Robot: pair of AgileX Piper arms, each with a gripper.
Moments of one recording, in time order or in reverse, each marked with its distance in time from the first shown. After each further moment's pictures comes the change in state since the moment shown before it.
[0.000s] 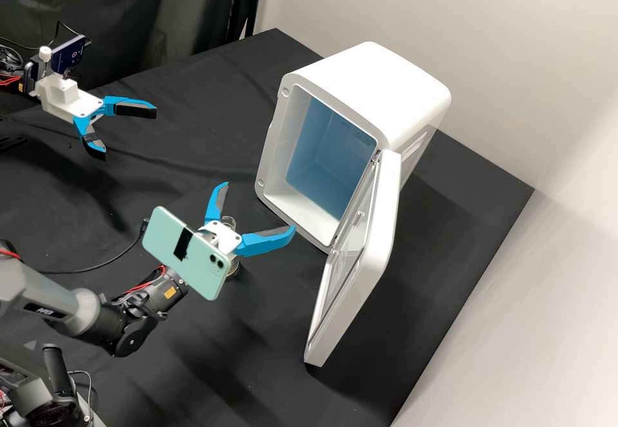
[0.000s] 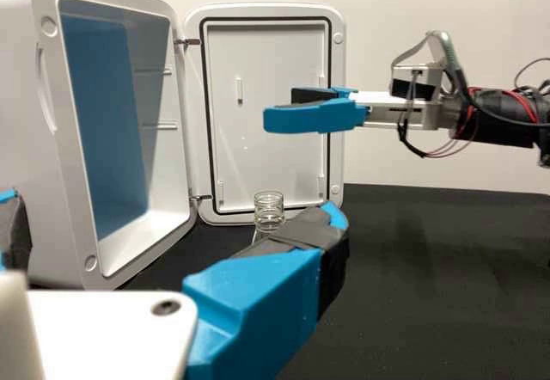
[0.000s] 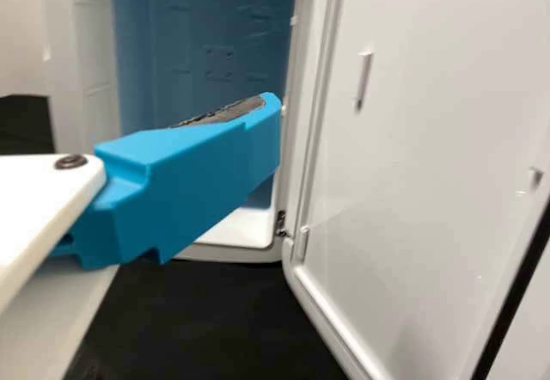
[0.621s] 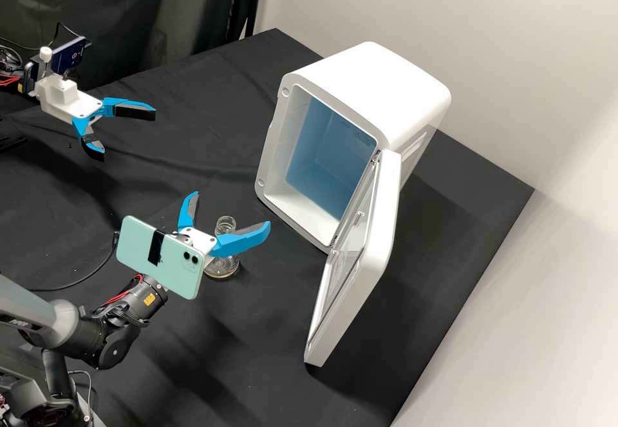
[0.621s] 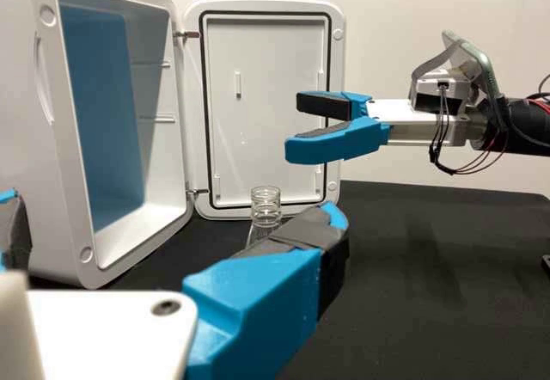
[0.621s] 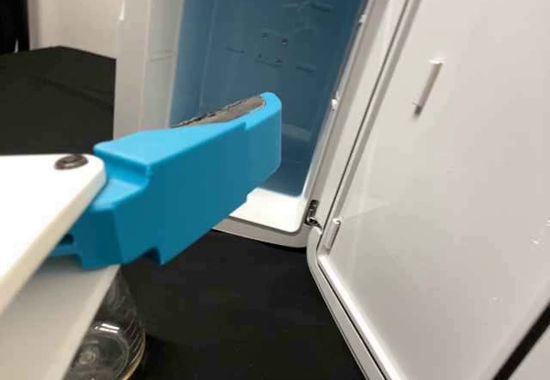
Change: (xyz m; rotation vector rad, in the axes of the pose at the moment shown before) left arm -0.002 -0.002 0.000 -0.019 0.000 -0.010; right arm -0.020 -0.012 -0.006 -0.125 0.061 -0.094
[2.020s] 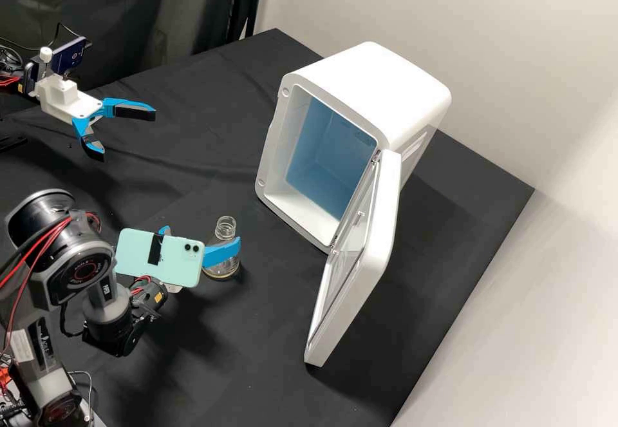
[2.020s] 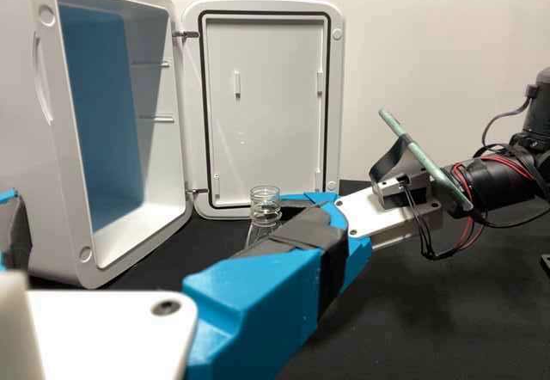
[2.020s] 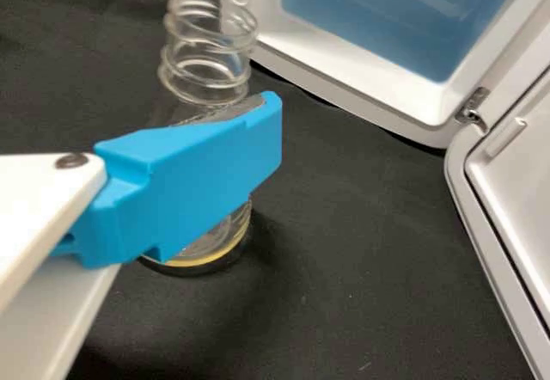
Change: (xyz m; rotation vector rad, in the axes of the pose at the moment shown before) left arm 0.000 0.000 0.000 -0.001 -0.001 0.000; right arm 0.026 -0.073 0.016 -0.090 -0.011 -0.372
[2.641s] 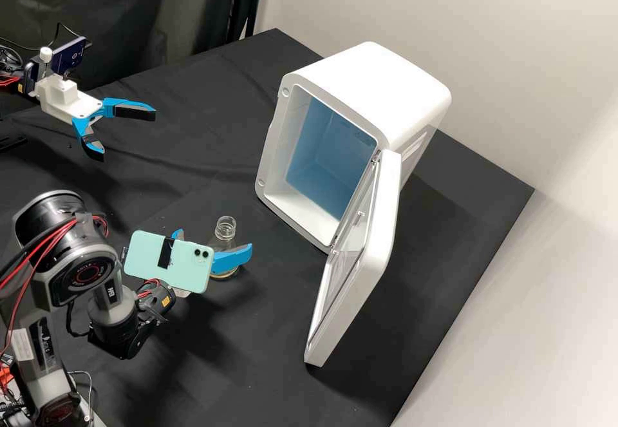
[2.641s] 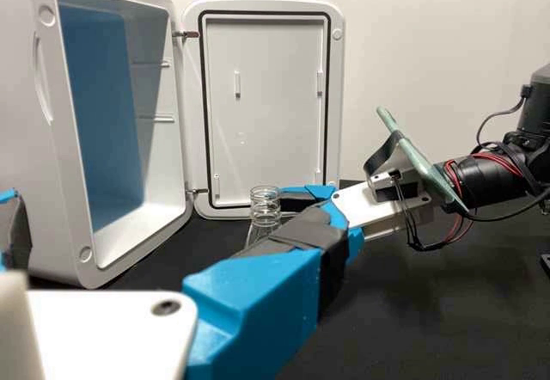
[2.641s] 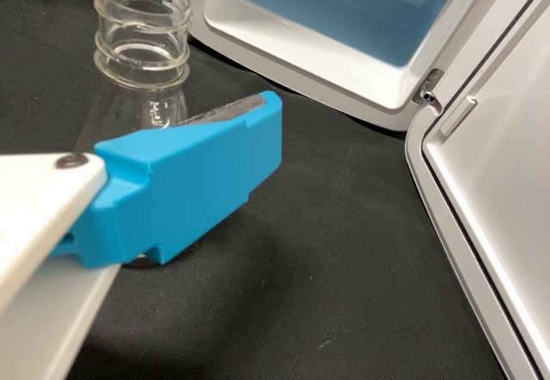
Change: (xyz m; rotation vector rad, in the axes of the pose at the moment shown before) left arm 0.000 0.000 0.000 0.000 0.000 0.000; right arm 0.000 0.004 0.011 0.014 -0.049 0.024
